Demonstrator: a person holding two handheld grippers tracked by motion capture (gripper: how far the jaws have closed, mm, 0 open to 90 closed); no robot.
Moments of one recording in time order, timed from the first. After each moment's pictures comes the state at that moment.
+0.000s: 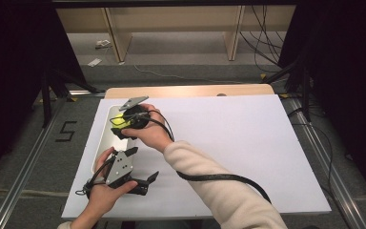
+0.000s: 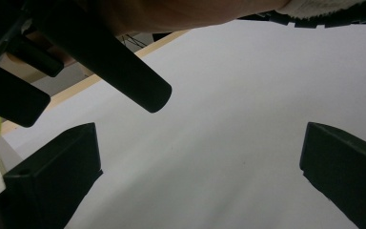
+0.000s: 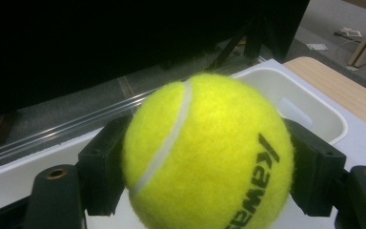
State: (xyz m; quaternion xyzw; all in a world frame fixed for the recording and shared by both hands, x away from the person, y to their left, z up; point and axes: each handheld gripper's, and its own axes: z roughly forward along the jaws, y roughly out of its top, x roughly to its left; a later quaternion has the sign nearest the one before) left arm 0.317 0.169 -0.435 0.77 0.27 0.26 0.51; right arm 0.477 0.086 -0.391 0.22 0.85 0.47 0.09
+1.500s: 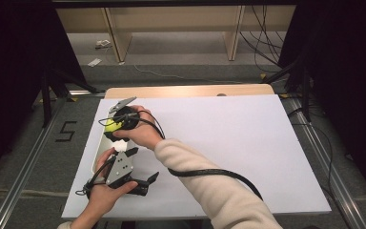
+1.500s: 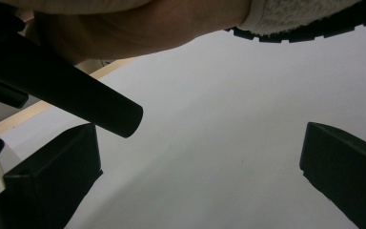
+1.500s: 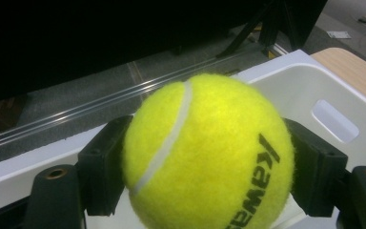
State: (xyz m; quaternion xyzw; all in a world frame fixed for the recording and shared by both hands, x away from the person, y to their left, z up) left arm 0.317 0.168 -0.435 0.77 0.27 0.26 0.51; right arm 0.481 0.114 -0.399 0.20 0.87 0.45 0.07
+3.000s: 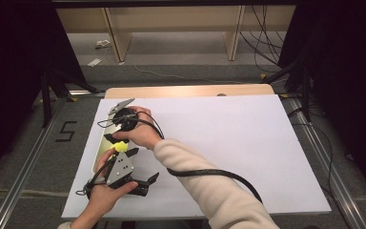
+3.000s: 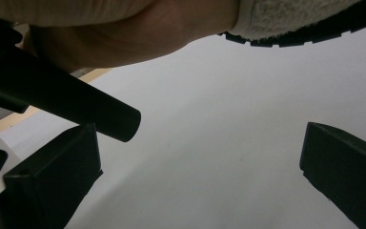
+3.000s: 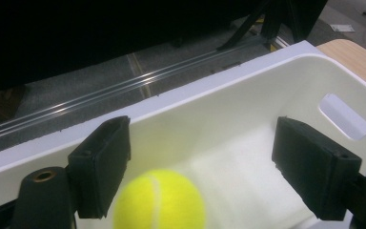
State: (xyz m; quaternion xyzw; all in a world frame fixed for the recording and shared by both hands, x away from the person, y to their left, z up) left arm 0.317 0.168 -0.436 0.78 0.27 0.26 0.51; right arm 0.483 0.117 -0.406 0.20 0.88 0.44 0.07
